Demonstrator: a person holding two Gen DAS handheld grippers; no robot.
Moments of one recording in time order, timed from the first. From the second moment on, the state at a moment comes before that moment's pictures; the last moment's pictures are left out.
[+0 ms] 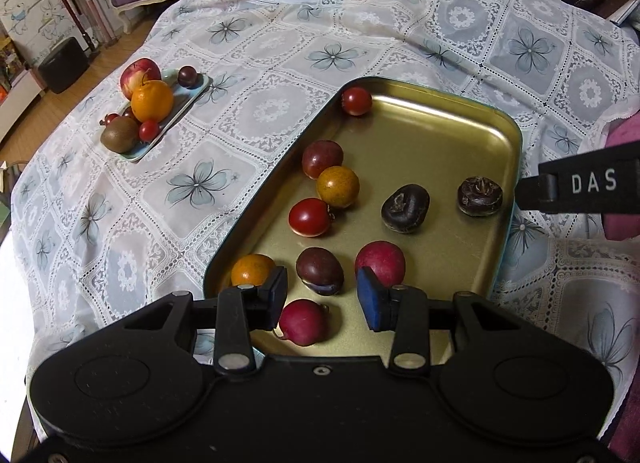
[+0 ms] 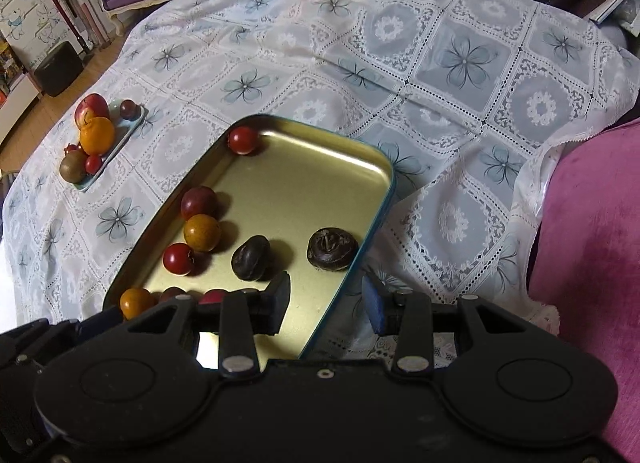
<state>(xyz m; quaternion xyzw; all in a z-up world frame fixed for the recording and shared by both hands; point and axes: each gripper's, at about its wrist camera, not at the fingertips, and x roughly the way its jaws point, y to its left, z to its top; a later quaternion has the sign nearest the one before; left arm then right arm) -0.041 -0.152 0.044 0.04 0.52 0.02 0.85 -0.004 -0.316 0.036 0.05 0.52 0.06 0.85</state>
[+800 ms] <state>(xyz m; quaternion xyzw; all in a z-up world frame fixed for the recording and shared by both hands) -0.044 -0.150 0.044 0.03 0.53 0.03 0.85 -0.010 -0.302 0.037 0.01 0.52 0.07 0.85</state>
